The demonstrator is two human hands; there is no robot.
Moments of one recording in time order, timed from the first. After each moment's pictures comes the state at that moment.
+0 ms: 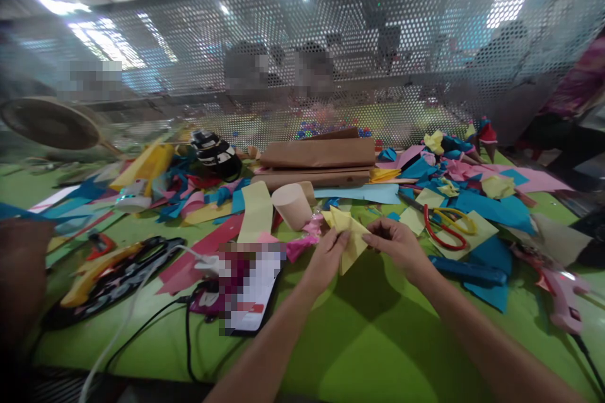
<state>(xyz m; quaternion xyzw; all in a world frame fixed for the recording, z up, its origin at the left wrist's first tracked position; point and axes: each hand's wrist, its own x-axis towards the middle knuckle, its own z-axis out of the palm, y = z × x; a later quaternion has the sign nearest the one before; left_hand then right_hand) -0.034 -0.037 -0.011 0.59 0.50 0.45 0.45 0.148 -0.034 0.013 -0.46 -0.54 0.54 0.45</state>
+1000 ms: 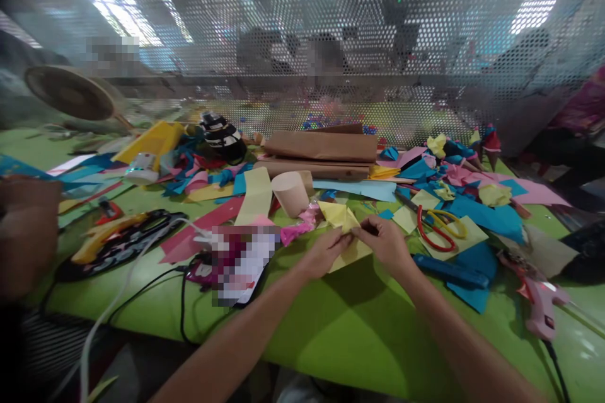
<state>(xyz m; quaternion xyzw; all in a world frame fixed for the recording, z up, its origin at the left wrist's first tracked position) -0.031 -0.038 -0.014 0.70 0.43 0.38 0.43 0.150 -0.027 -0.003 -0.48 -0.65 0.43 0.42</state>
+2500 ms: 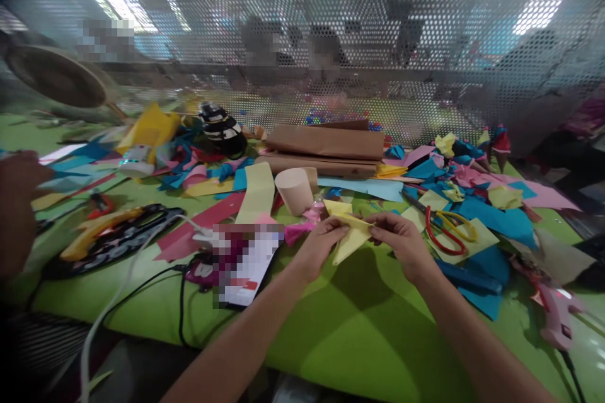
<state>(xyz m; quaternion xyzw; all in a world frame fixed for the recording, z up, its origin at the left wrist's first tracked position) -0.036 -0.038 -0.003 0.43 0.40 0.47 0.66 0.157 -0.032 0.006 -0.45 -0.53 0.55 0.47</state>
